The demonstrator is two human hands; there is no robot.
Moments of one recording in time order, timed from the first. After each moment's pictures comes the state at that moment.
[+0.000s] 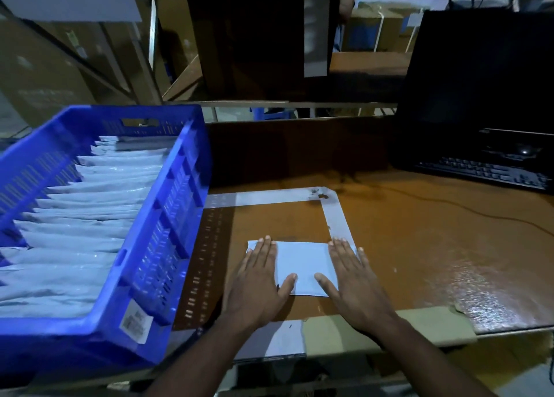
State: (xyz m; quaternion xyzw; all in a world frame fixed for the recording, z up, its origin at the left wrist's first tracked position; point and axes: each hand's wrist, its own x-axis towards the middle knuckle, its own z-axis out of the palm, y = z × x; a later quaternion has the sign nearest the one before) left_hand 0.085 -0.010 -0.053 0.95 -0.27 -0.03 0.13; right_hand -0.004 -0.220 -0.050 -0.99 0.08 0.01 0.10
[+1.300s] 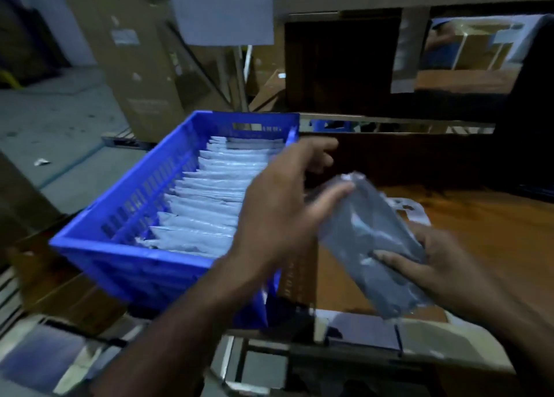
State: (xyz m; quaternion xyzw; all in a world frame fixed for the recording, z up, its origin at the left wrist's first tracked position) left_hand 0.052 0.116 0.198 0.82 -0.31 0.22 0.43; right_hand -0.023 -0.101 0.148 -0.91 -0.04 -0.05 0.41
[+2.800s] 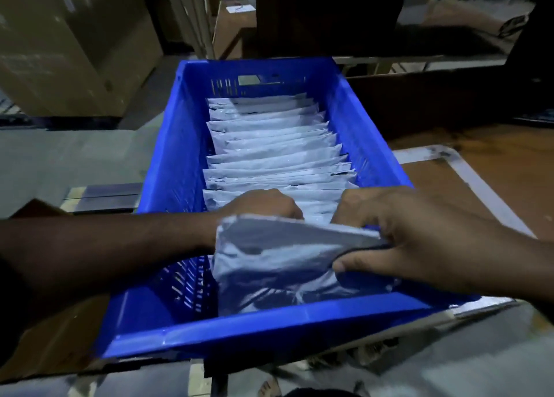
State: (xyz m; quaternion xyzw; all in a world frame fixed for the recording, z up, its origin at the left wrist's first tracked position) left_hand 0.252 0.300 0.104 0.81 -0.56 -0.17 0.03; right_hand 0.097 0.130 0.180 -0.95 -0.16 0.05 0.26
